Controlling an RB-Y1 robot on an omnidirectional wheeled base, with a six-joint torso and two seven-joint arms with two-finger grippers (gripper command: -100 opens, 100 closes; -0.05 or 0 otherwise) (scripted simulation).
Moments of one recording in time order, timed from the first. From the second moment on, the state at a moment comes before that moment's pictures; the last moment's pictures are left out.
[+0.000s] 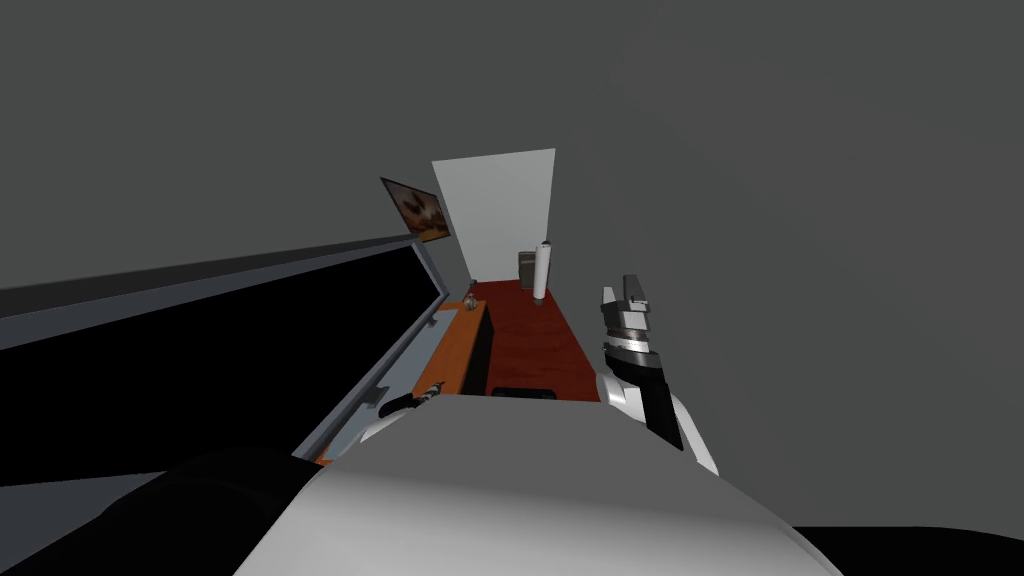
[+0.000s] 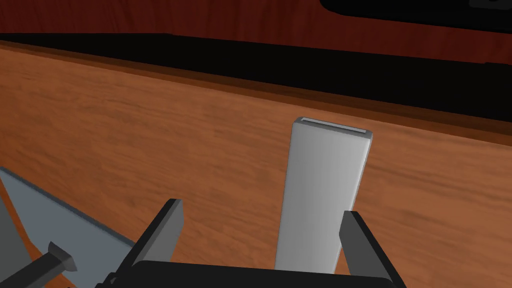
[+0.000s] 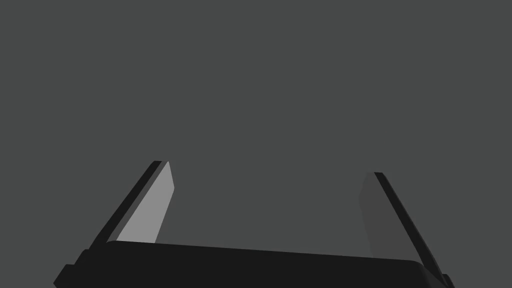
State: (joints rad) left arm 0.56 0.55 0.00 -1.52 0.70 0.59 -0.22; right arm 0.53 0.04 -0.01 -2.40 0.11 -0.38 0.03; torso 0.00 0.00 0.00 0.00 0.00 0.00
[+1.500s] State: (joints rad) left arm 0.54 0.59 -0.06 -1.30 0.78 0.78 -0.29; right arm 0.53 0.04 -0.01 -2.40 0.11 -0.38 0.03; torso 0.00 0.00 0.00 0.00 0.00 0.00
